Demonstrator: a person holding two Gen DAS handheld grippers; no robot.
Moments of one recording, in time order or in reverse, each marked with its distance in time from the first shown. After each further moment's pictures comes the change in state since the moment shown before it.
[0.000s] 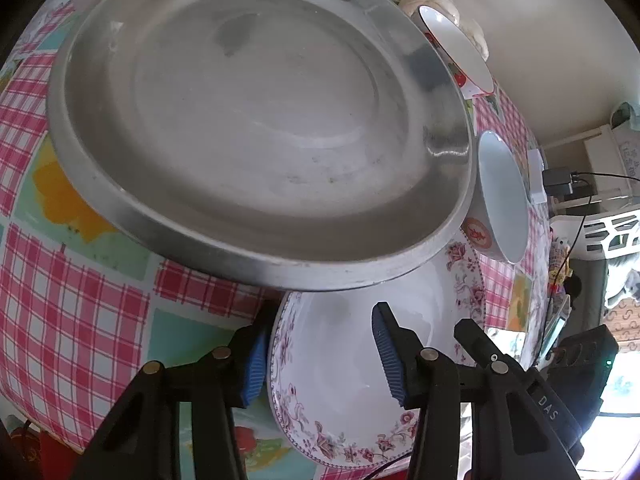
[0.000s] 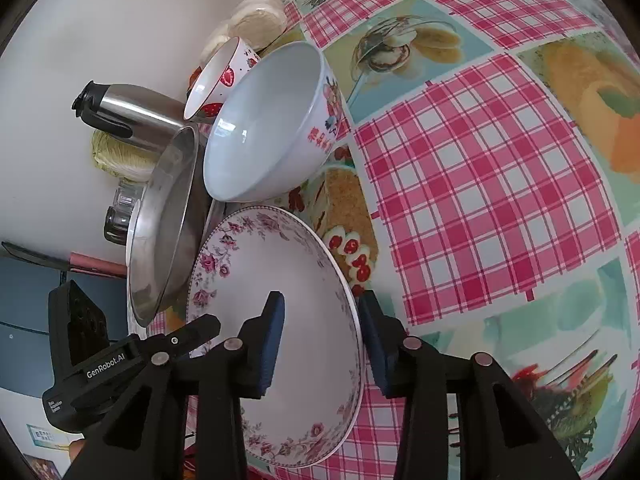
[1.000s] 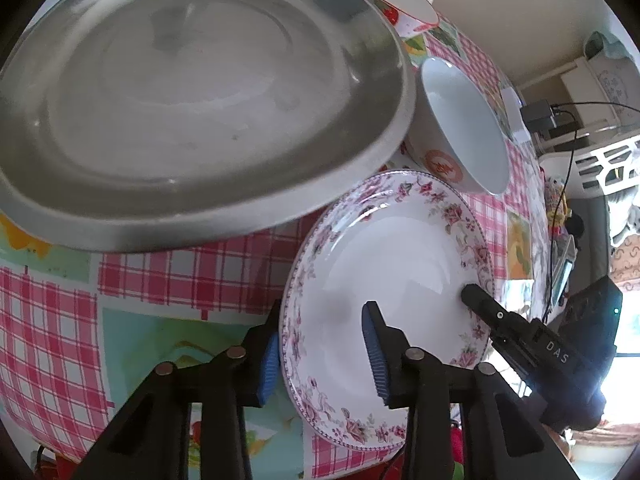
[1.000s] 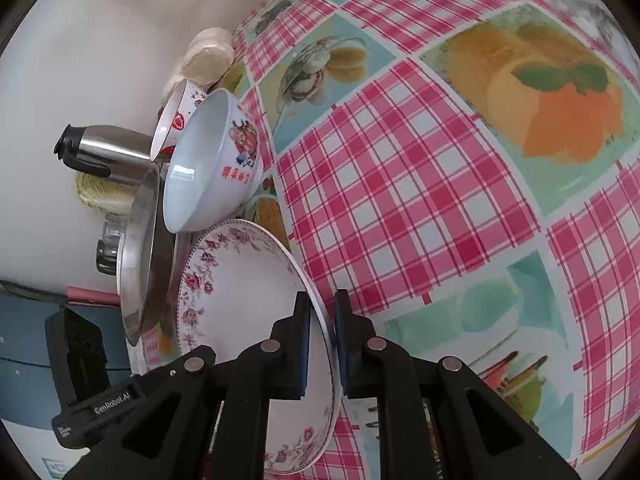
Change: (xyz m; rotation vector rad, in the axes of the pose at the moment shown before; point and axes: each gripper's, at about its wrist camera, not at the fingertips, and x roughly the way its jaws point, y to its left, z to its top) left arm 0.023 -0.047 -0.012 0.180 0.076 0.012; right arm -0.036 -0.053 0.001 0.103 -0.044 -0.031
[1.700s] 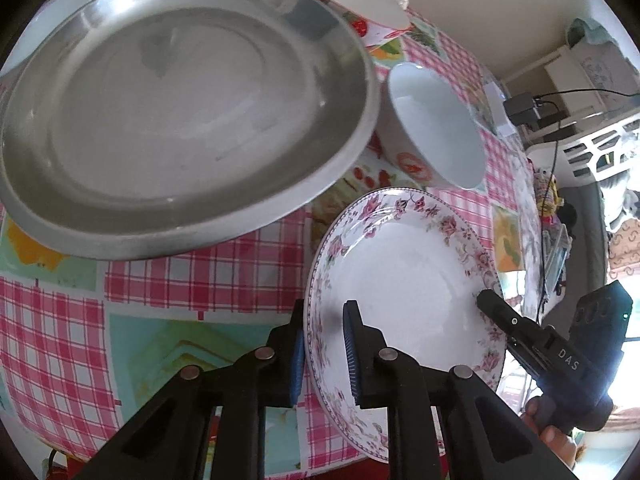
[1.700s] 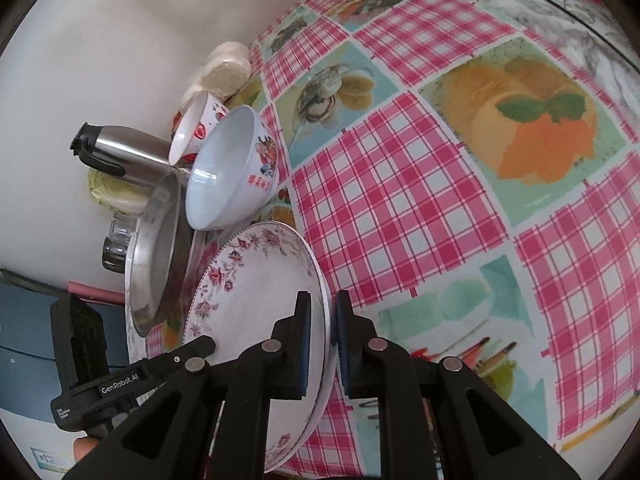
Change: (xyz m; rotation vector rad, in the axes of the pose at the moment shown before) left arm -0.020 0.001 0.001 0.067 -0.017 -0.006; right arm -0.023 0.014 -0.004 -0.039 -0.052 0.007
